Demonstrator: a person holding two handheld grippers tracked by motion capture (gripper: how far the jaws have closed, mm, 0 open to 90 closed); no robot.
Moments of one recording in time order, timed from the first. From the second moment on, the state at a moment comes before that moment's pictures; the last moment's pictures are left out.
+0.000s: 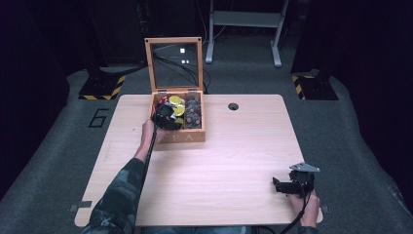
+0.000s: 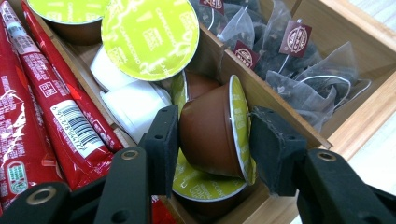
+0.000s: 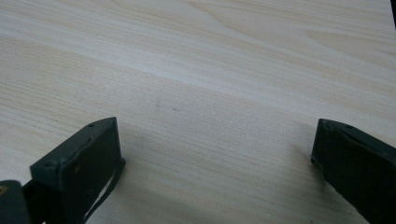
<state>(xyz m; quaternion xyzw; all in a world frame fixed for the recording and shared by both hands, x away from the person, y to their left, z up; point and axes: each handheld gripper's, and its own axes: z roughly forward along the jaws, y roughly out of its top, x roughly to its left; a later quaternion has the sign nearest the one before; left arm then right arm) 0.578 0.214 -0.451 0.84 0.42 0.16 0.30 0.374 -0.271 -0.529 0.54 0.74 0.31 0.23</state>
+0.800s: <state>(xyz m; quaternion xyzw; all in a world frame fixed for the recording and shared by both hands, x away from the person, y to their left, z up) 0.574 0.223 -0.444 0.82 0.42 0.17 0.34 0.374 -0.270 -0.529 0.55 0.74 0.31 0.23</state>
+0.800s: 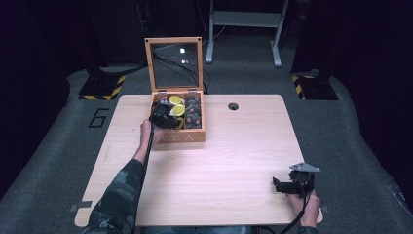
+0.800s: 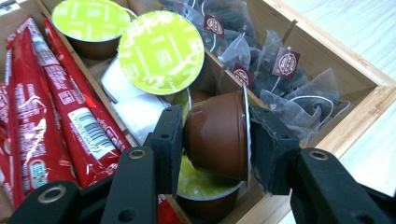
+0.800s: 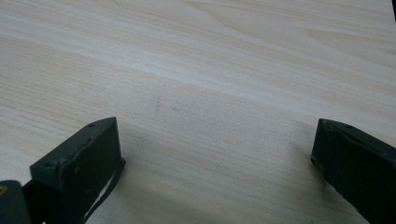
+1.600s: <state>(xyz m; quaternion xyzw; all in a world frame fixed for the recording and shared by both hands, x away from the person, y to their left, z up) 0.554 0.240 -0.414 0.80 0.42 0.20 0.39 0.374 -0.271 -0.529 0.54 0.74 0.31 0.23</state>
